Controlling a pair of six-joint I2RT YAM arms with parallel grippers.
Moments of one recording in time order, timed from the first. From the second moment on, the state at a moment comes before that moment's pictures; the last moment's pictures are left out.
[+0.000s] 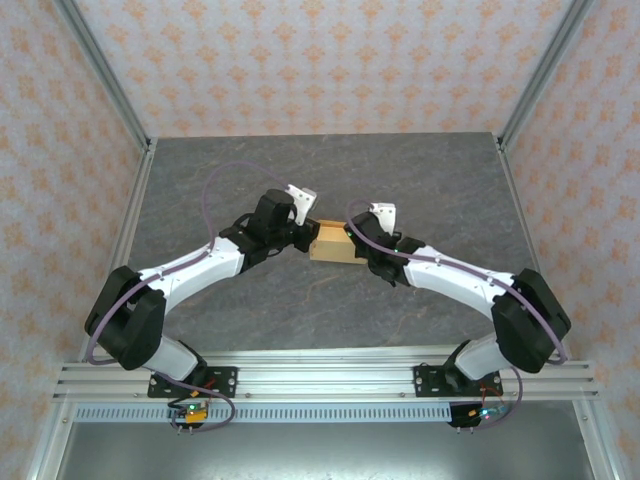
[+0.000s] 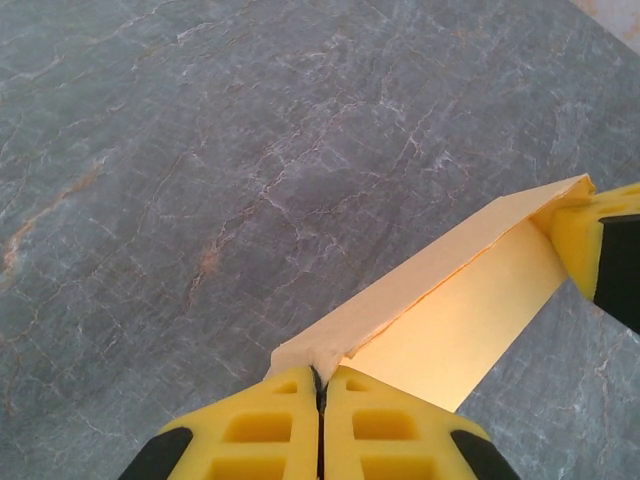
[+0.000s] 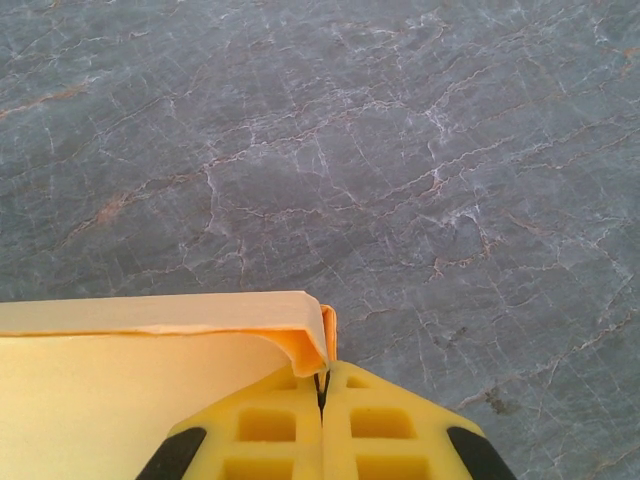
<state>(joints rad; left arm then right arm) -0.57 1.49 0.96 -0.09 0.13 -0.18 0.76 1.46 0.92 -0.39 0.56 0.65</state>
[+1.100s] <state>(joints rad) -0.58 1.49 0.97 -0.10 0.08 -0.53 0.80 1.56 1.02 -0.49 0.67 0.70</state>
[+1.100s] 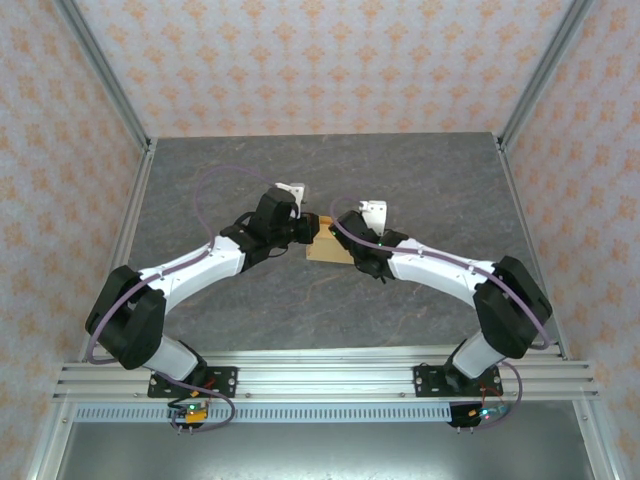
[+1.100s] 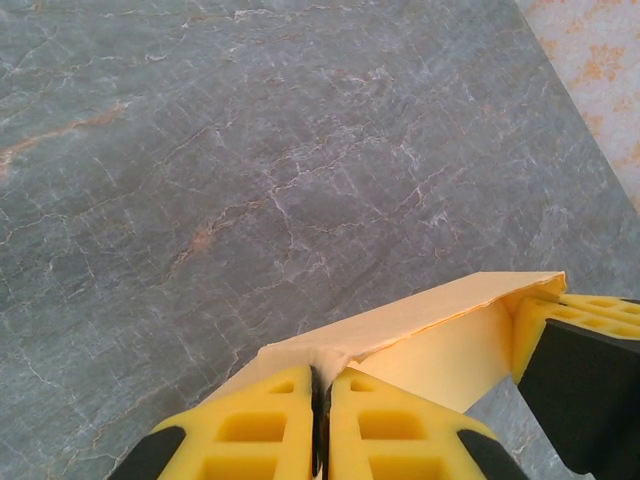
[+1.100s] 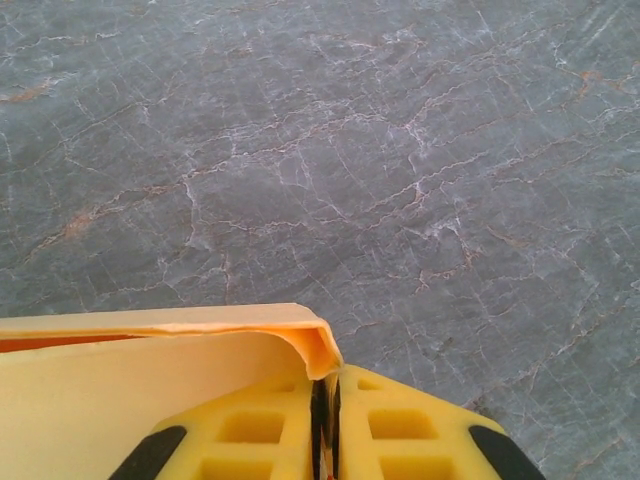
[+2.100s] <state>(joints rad) -0.62 1.48 0.95 -0.17 -0.05 -0.48 0.82 1.57 1.03 -0.51 0.67 0.73</state>
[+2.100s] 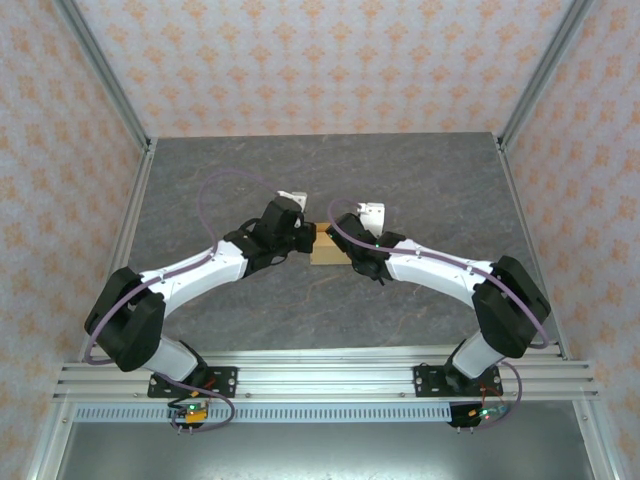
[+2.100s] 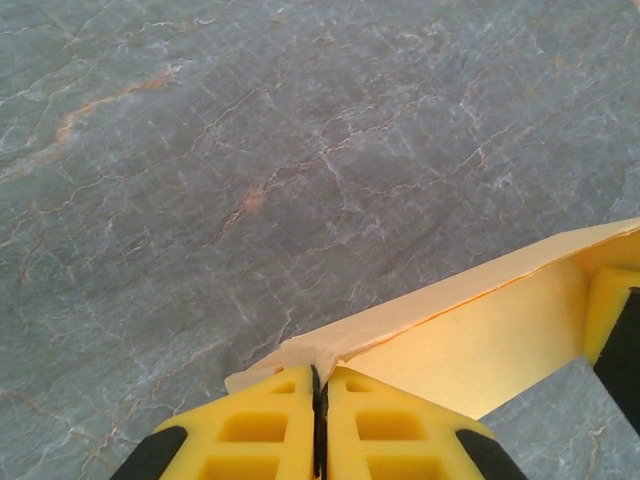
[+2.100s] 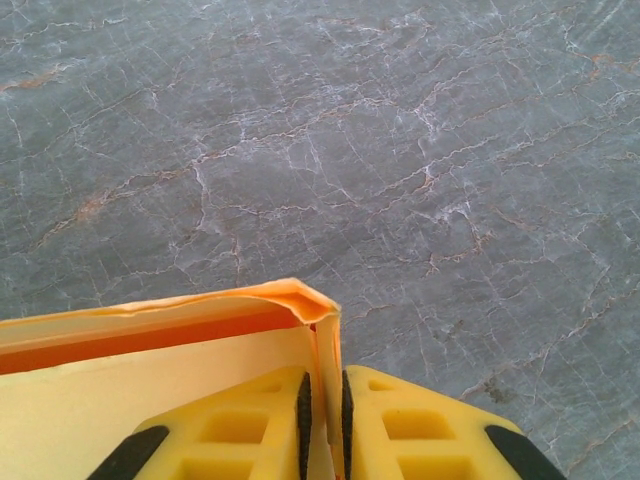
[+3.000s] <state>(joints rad) -0.64 1.46 0.87 -0.07 -0.08 -0.68 0.82 1.57 1.02 -0.49 0.66 0.78</state>
